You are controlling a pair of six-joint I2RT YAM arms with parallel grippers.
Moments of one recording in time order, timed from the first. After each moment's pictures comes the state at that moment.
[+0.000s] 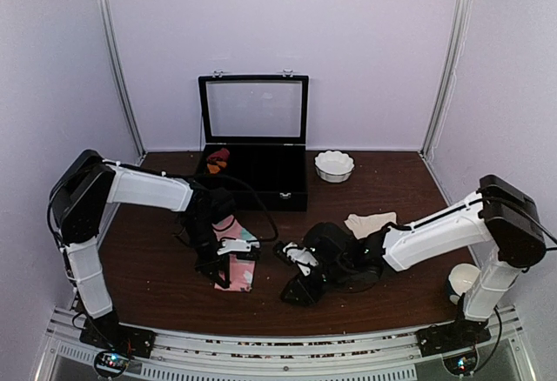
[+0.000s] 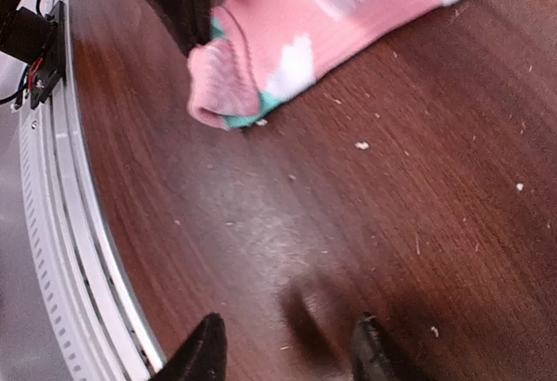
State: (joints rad) left arm -0.71 1.90 1.16 -0.93 0.52 0.74; right arm 1.12 1.72 0.86 0.01 -0.23 0.37
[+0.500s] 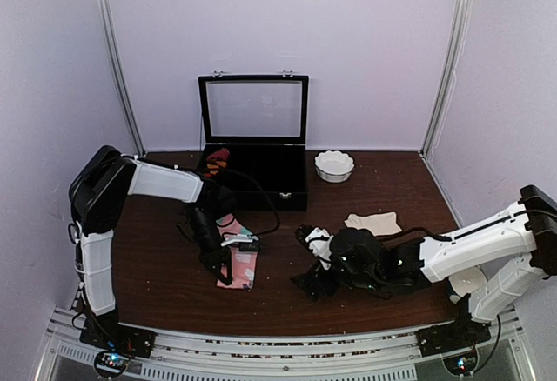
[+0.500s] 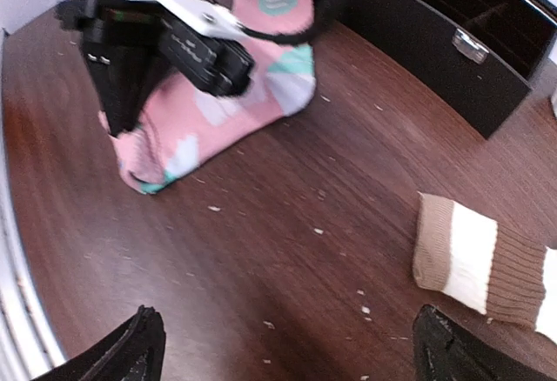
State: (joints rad) left arm -0.65 2.05 1.31 -1.10 0.64 0.74; right arm 1.21 1.46 0.69 0.13 0.28 0.20
